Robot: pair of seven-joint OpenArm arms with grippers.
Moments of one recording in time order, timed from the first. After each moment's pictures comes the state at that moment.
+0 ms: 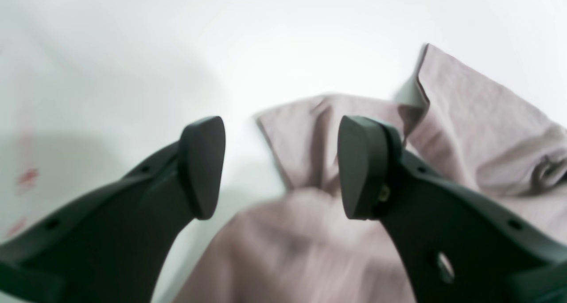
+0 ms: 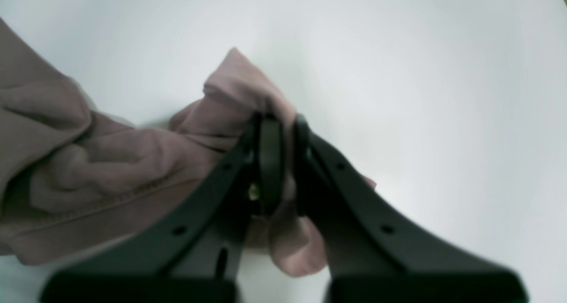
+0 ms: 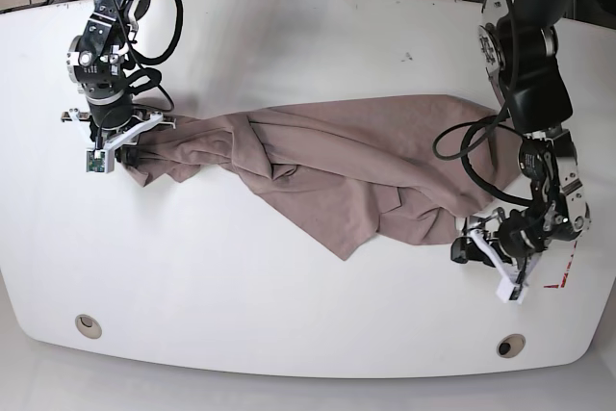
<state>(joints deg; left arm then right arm) -31.5 -12.9 -15.1 60.8 -18.2 -33.7 54.9 -10.5 5.5 25.6 106.7 8.3 17.0 -43.9</state>
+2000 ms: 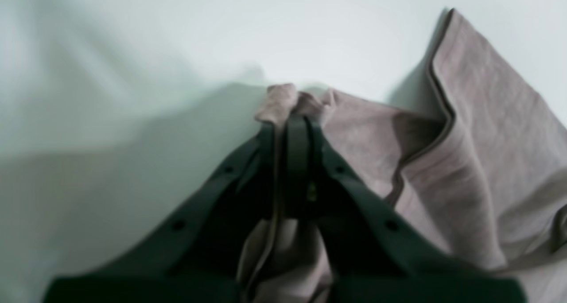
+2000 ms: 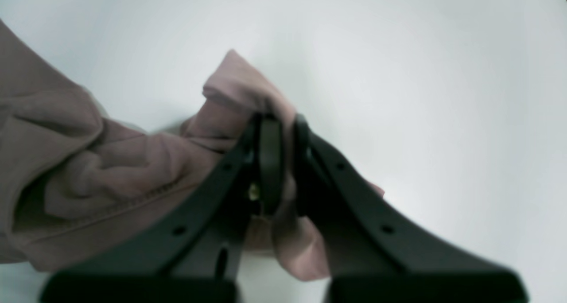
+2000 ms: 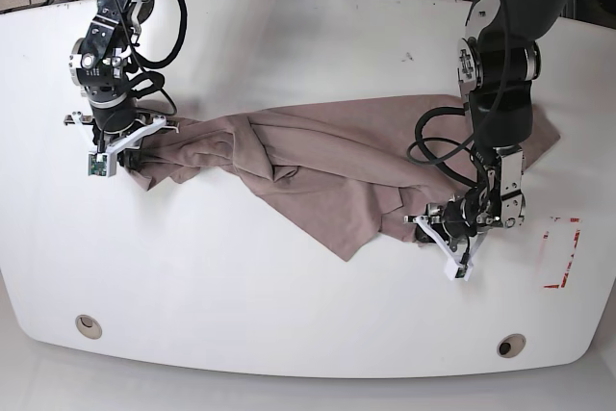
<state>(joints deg) -34.7 -7.5 -10.7 38.2 -7.8 -27.2 36.7 -9.2 4.4 25.6 106.7 8.1 17.0 -43.9</state>
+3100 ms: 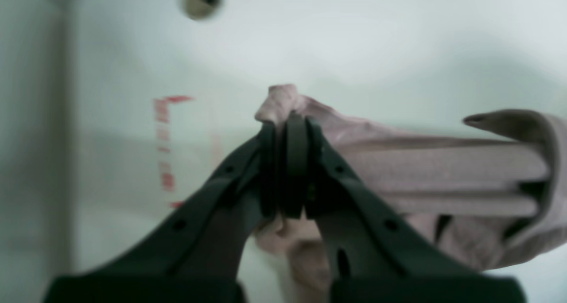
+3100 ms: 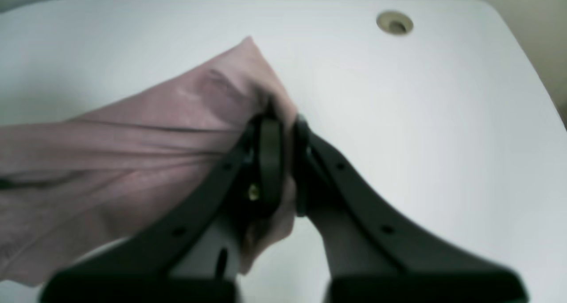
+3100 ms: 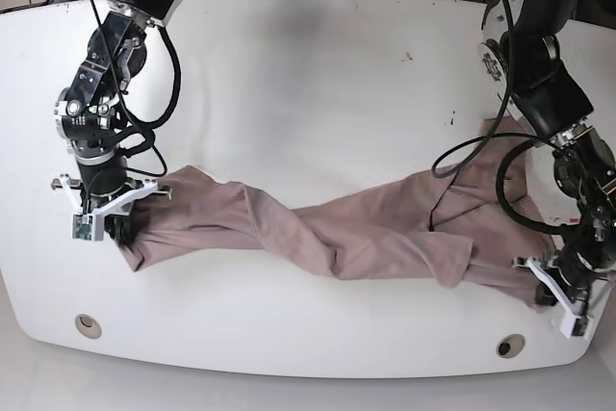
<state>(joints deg) -34.7 -12.9 -26.0 86.4 -7.9 -38.2 66.3 5.1 5.4 25.3 106.5 9.2 18.1 -44.0</state>
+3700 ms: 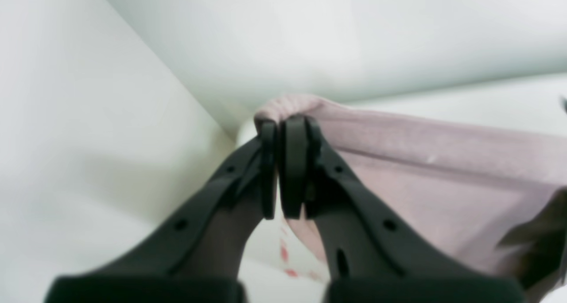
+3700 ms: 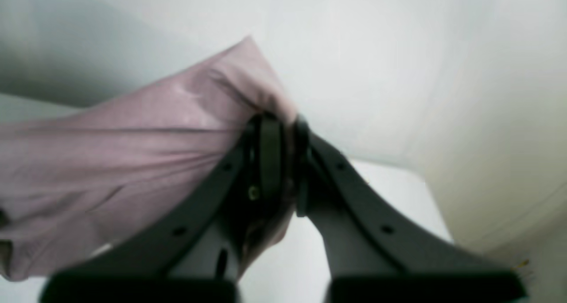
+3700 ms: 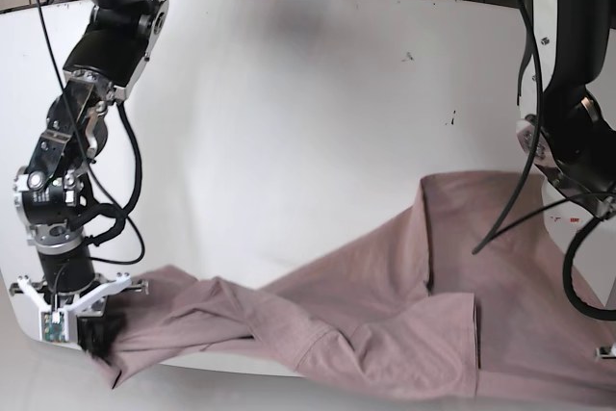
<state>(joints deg) -57.3 -18.1 -26.5 95.2 -8.8 -38.9 76.1 25.6 15.9 15.9 106.5 9.1 17.8 -45.8</state>
